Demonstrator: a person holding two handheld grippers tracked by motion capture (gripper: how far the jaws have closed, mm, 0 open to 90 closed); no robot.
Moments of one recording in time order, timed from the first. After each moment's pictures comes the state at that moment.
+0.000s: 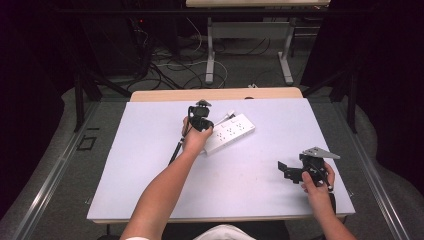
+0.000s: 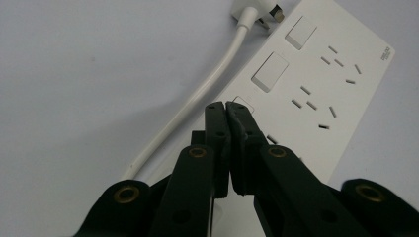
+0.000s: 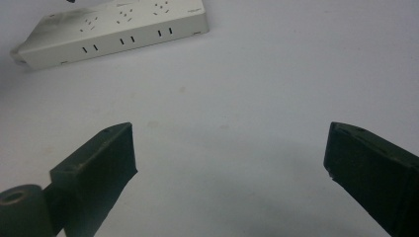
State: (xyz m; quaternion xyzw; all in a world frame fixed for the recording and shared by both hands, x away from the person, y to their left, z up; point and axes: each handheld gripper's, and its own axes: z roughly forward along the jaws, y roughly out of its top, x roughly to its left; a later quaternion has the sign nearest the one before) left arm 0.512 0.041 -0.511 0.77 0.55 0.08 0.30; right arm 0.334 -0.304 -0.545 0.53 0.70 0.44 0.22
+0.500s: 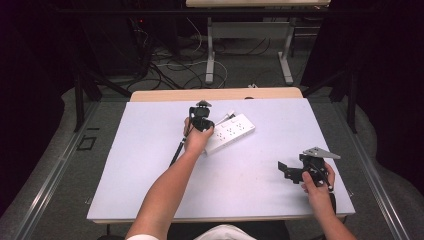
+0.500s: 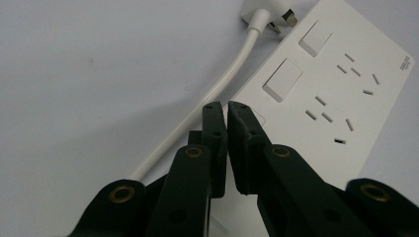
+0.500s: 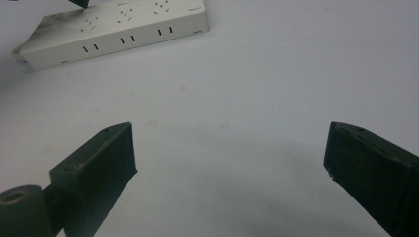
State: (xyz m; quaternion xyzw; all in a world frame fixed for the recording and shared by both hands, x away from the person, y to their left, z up) left arm 0.518 0.040 -0.519 0.77 0.56 0.08 0.30; right arm 0.334 -0.306 -0.546 0.52 0.70 0.43 0.22
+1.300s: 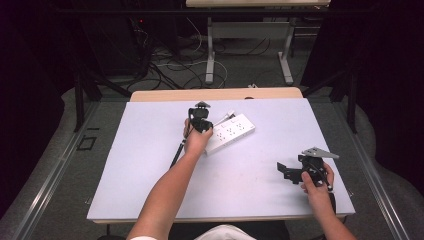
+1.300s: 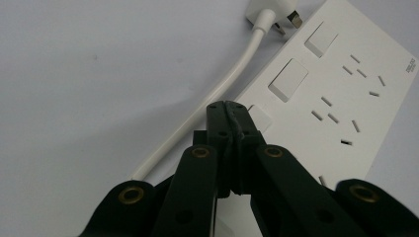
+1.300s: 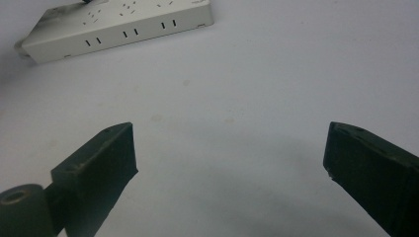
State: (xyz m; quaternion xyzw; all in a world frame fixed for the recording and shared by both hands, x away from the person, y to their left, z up) left arm 0.516 0.042 -0.523 0.76 0.57 0.08 0.31; right arm 0.335 -0.304 -0.548 0.52 0.70 0.43 0.21
